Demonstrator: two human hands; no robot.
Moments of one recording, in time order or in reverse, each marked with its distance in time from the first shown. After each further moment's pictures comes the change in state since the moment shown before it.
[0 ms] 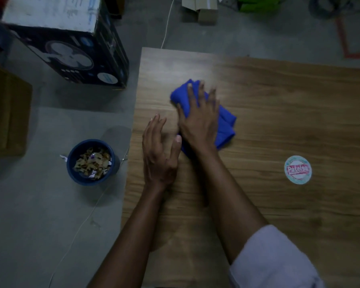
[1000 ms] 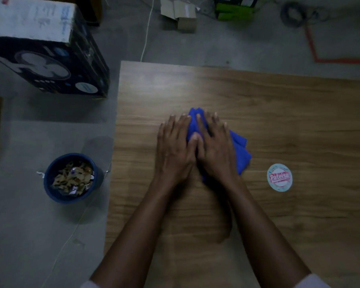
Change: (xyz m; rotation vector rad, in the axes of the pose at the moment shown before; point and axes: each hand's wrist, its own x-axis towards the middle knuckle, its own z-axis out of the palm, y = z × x) left_hand 0.039 0.028 0.069 0.295 -0.192 0.271; right_hand -0.036 0.094 -0.016 0.030 0.089 -0.153
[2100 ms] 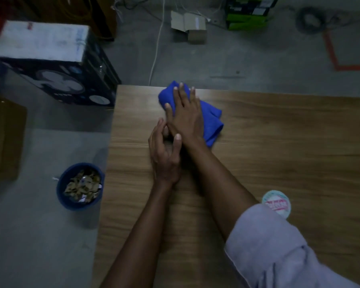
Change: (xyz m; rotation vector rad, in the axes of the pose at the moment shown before) left_hand 0.043 0.019 0.000 -0.516 0.196 -0.460; right_hand 0.154 -0.036 0.012 0.055 -0.173 0.082
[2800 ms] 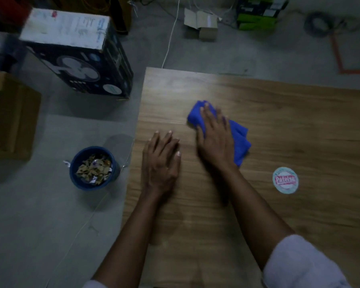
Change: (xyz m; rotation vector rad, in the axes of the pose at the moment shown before) left_hand -0.065 -0.057 -0.092 0.529 -0.106 0.433; right_hand -0.129 0.031 0.008 -0.075 0.105 -0.073
